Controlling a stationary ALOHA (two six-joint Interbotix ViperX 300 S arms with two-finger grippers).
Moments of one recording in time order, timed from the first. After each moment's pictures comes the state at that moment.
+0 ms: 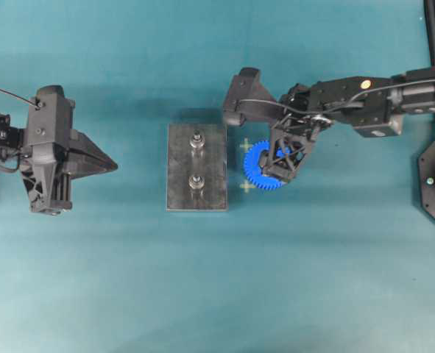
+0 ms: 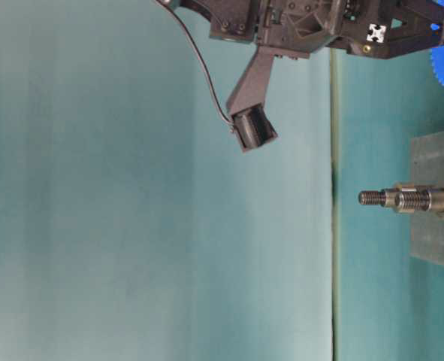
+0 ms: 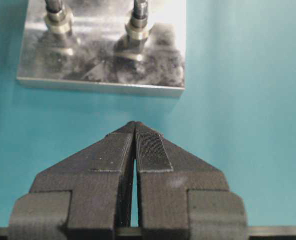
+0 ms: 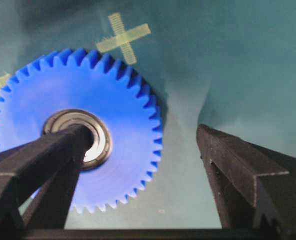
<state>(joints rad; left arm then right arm) 0.00 -0.48 0.99 0.01 0.14 -0.06 -0.18 0.13 0.60 0.04 0.64 0.13</state>
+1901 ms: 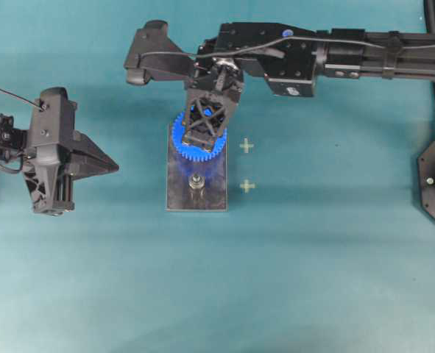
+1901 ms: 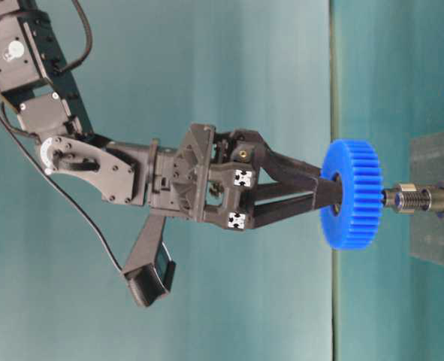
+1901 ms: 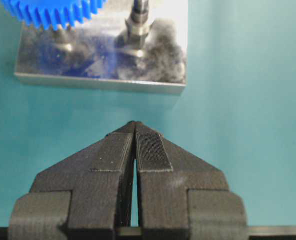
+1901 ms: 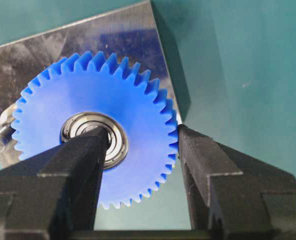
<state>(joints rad) 0.00 -0.46 0.99 0.01 0.13 -0.07 -0.20 0.35 -0.06 0.07 1.10 0.04</state>
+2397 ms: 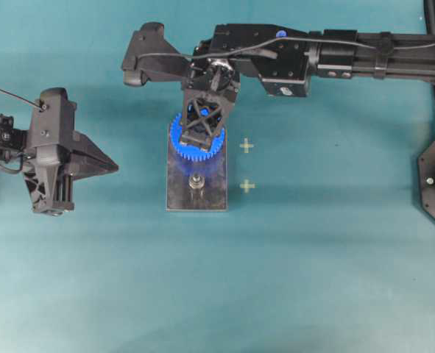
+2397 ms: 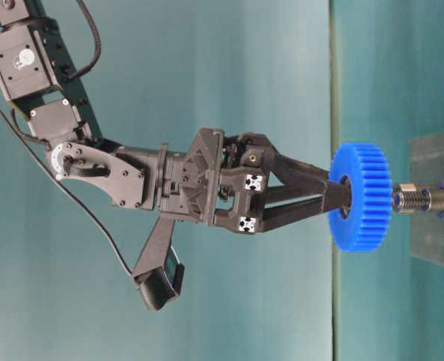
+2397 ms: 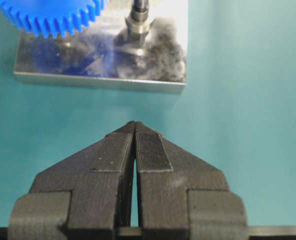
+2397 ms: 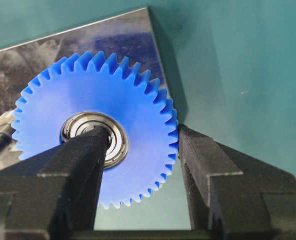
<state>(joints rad) 0.00 -0.46 0.99 0.01 0.13 -0.07 -0.21 0.36 -0.07 0.07 1.10 0.04</state>
